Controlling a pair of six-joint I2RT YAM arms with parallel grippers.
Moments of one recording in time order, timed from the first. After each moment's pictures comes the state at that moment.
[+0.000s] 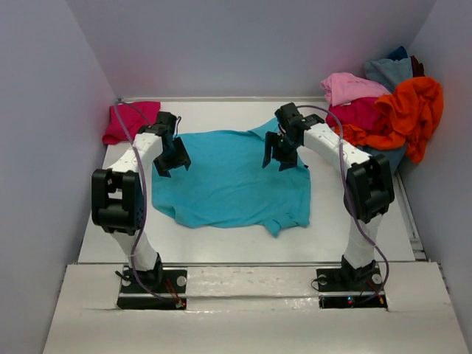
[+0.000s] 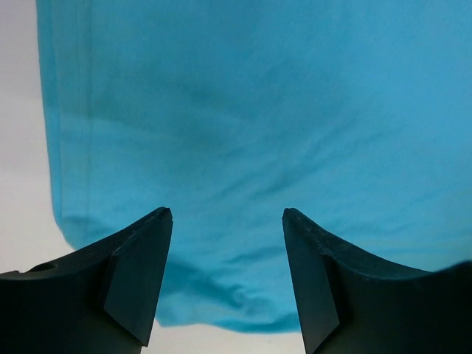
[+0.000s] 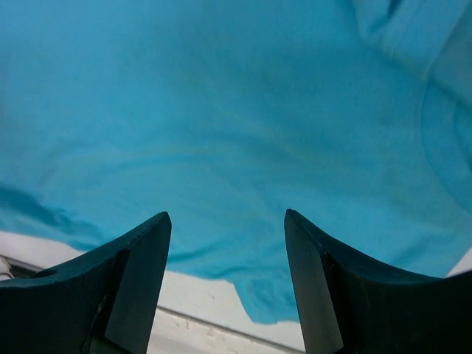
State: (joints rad) left arm -0.14 1.70 1.27 -0.83 -0.06 -0.55; right arm 0.44 1.89 1.56 -0.87 -0.19 0.54
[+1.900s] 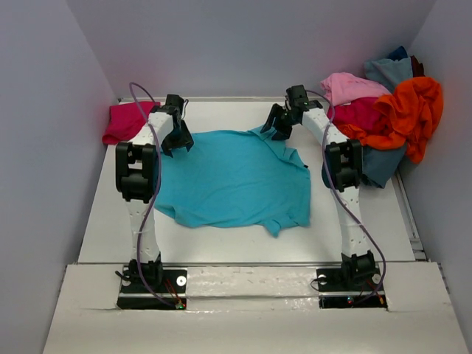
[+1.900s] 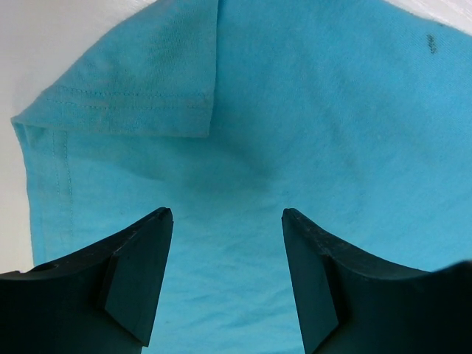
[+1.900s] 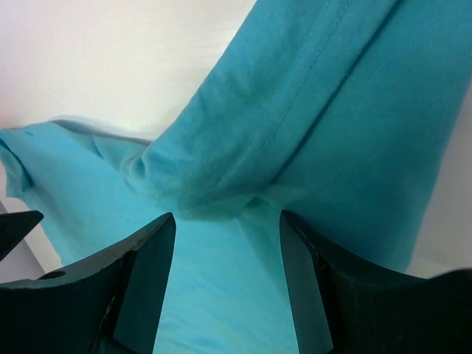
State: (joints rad) left arm -0.13 2.19 1.82 -0.87 -0.16 -0.53; right arm 0.24 2.53 2.31 -0.75 -0.38 0.63
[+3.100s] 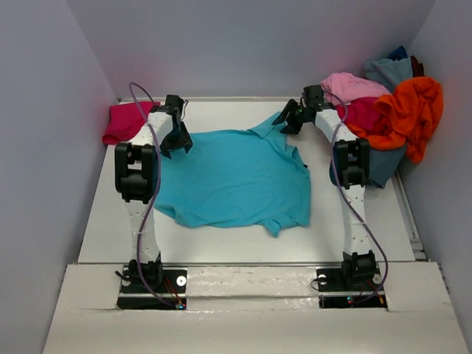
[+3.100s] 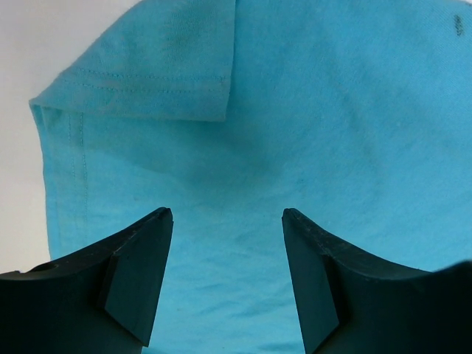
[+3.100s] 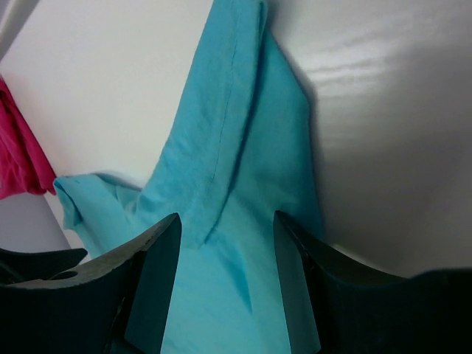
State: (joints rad) left arm -0.13 2.18 1.83 -0.91 -0.18 -0.52; right arm 0.13 2.62 2.35 -0.58 -0.47 0.73
